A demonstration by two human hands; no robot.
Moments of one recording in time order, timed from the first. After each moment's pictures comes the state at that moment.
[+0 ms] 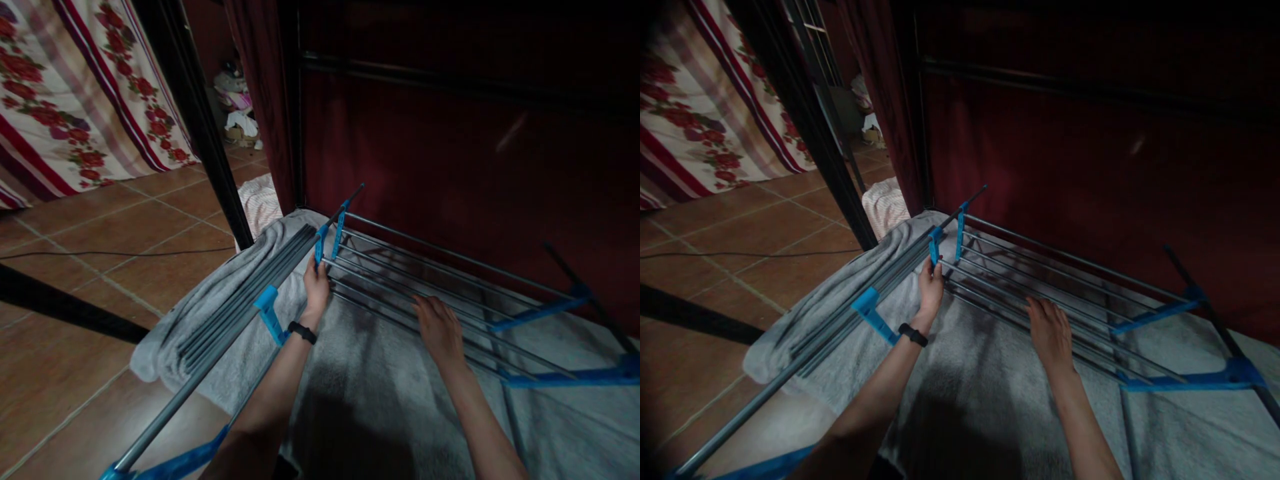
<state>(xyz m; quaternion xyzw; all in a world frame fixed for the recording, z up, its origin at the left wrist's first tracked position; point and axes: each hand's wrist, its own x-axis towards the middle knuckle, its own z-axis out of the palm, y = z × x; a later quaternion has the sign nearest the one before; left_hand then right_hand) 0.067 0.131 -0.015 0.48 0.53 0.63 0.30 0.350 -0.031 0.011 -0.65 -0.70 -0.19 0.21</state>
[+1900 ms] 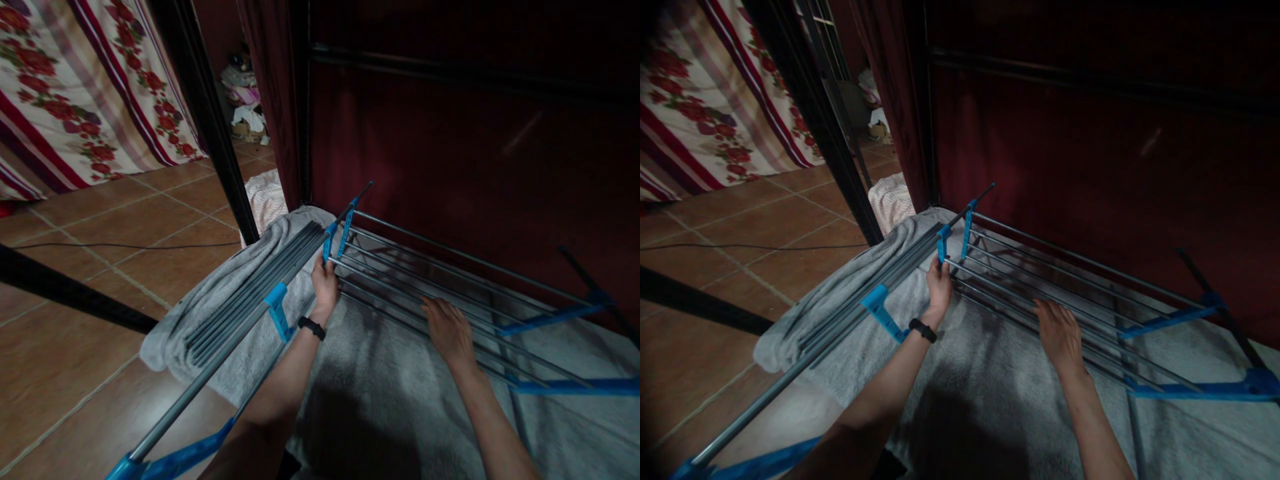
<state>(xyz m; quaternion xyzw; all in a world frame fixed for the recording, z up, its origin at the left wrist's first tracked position) 0.072 0.129 -0.024 0.46 0.50 0.66 0.31 0.365 -0.026 0.006 -0.62 -0.73 -0.21 0.20</state>
